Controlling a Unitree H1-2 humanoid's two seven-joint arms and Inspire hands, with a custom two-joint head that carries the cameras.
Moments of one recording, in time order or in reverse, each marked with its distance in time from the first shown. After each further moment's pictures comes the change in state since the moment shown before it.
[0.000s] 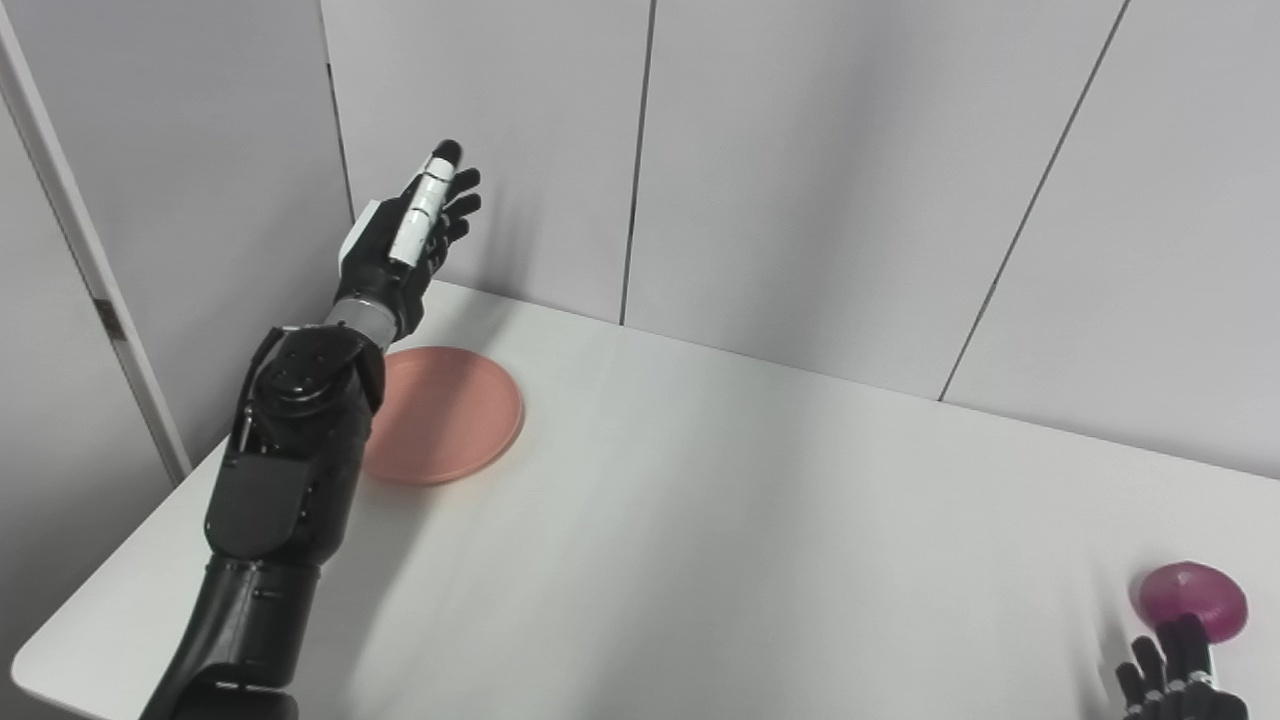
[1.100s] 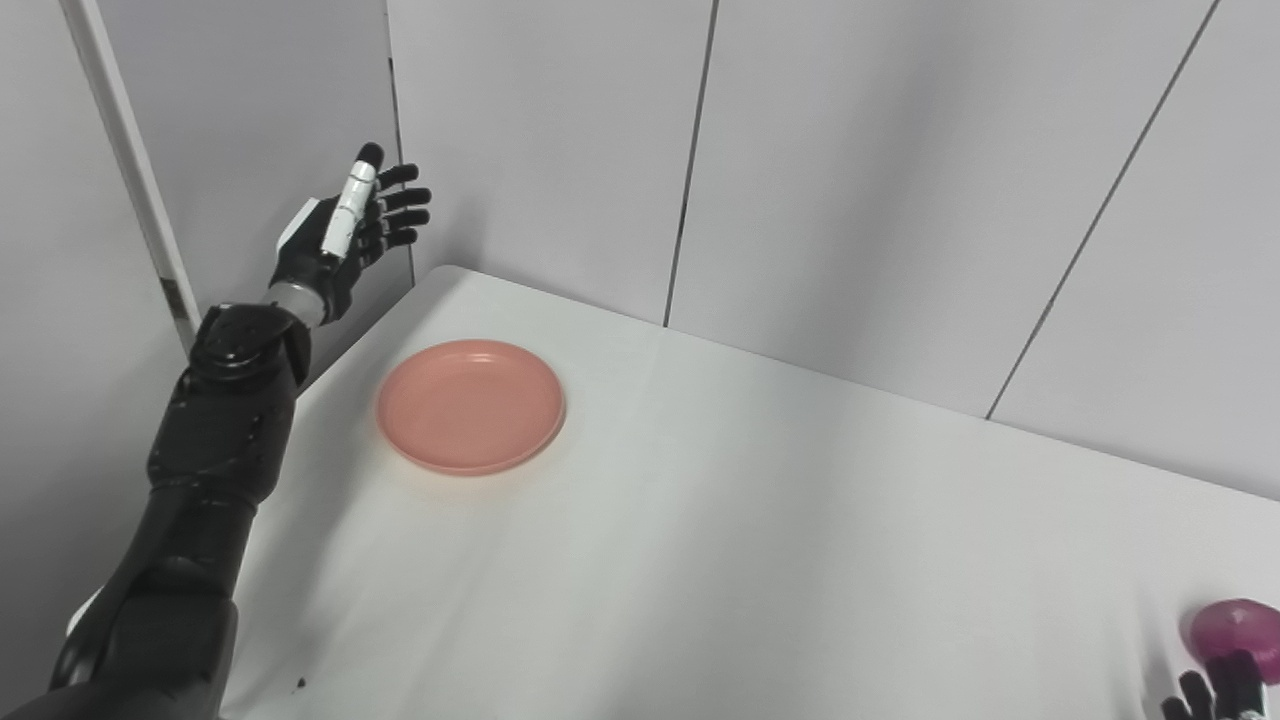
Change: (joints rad) left arm -0.048 0.174 0.093 0.562 0.022 -0.418 -0.149; right arm 0.000 -0.008 -0.001 0.010 -0.001 -0.017 0.003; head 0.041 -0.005
